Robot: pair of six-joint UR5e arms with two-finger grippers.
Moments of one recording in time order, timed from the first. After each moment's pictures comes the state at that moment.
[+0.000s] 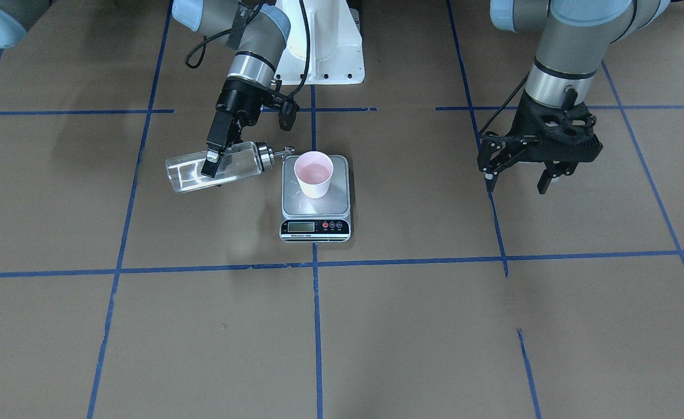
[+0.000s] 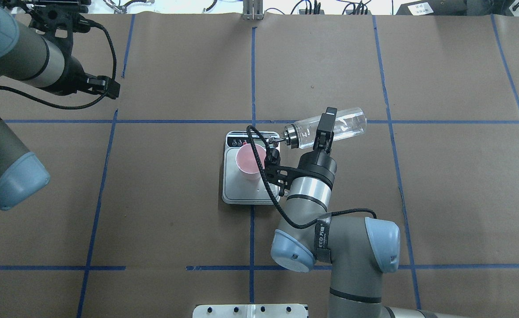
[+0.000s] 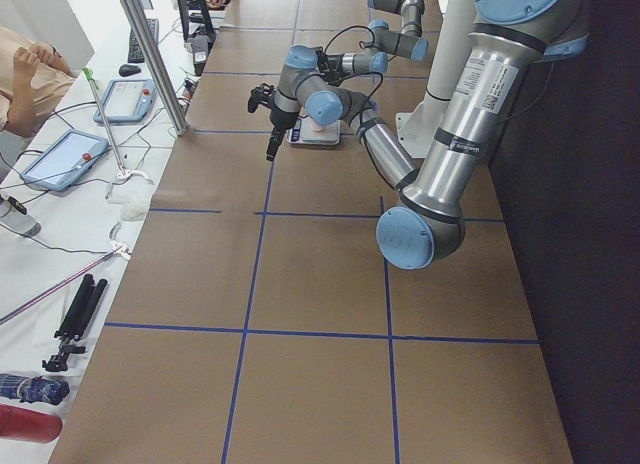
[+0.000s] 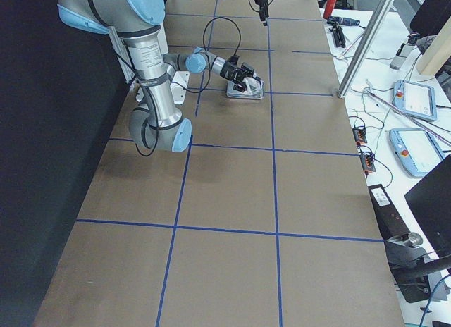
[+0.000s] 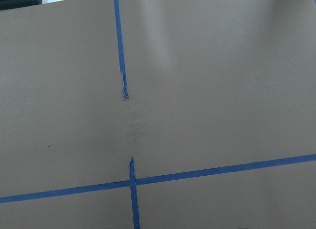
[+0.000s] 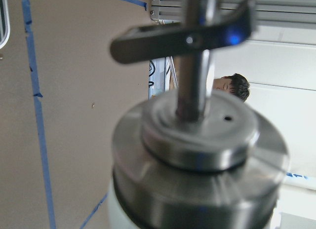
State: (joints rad) left arm -0.88 -1.96 -1.98 -1.55 -1.85 -0.81; right arm 0.22 -1.02 1.83 -2.10 0.43 0.28
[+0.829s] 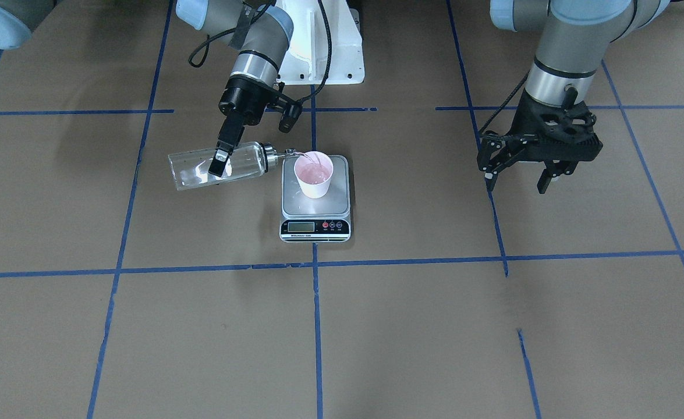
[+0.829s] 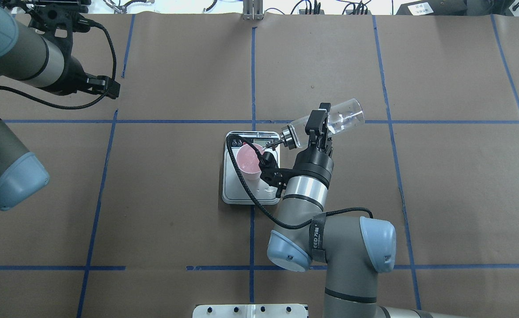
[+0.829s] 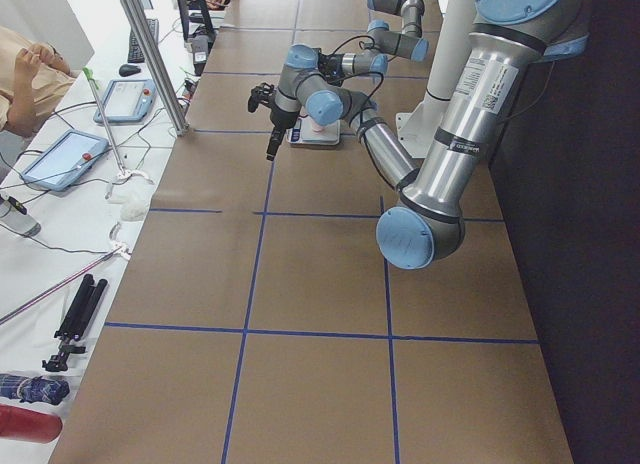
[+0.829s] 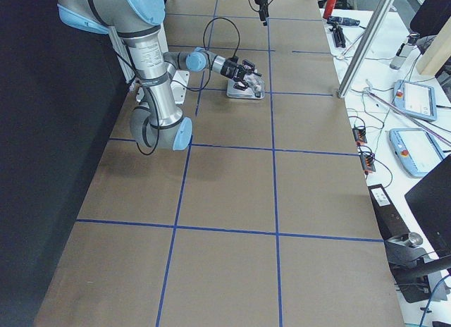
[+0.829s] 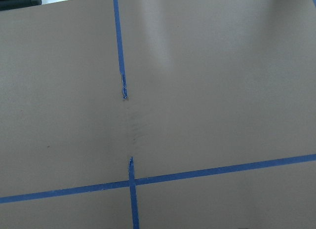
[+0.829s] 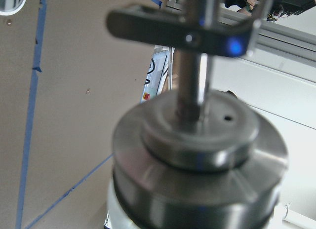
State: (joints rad) left arm -0.88 -1.96 -1.99 -1.55 -1.85 -0.81; right arm 0.22 -1.00 1.82 -2.13 0.38 0.11
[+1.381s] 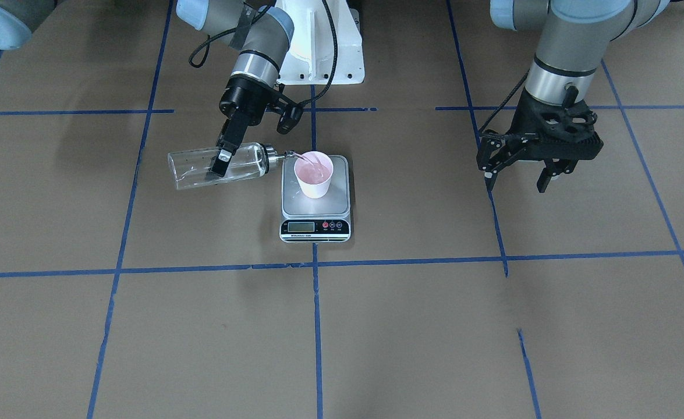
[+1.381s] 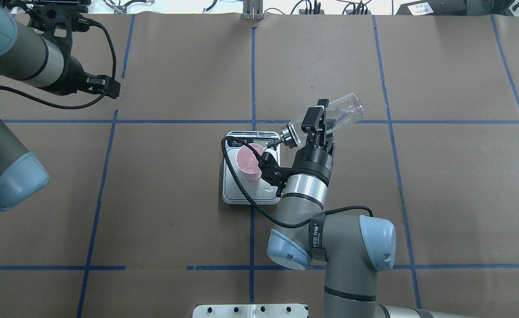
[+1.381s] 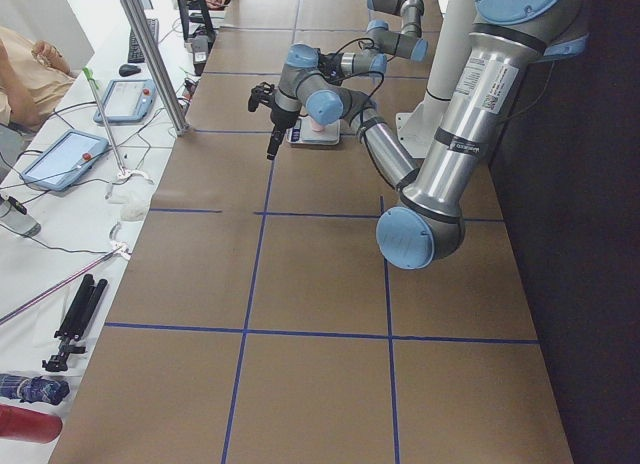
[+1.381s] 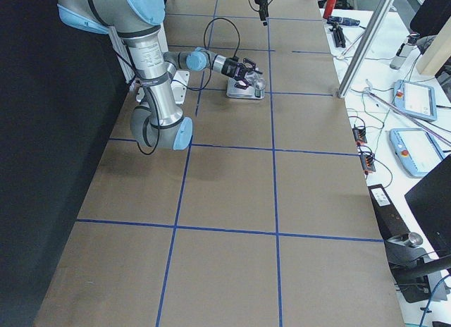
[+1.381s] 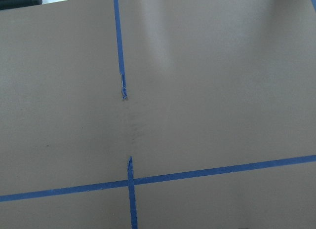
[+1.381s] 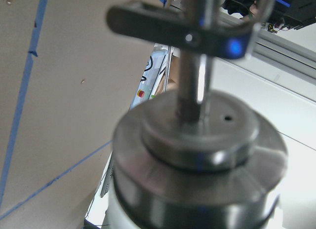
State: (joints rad) left arm -0.88 -1.96 -1.99 -1.55 -1.86 -0.83; right arm 0.23 -1.00 1.82 -2.14 0.35 0.00
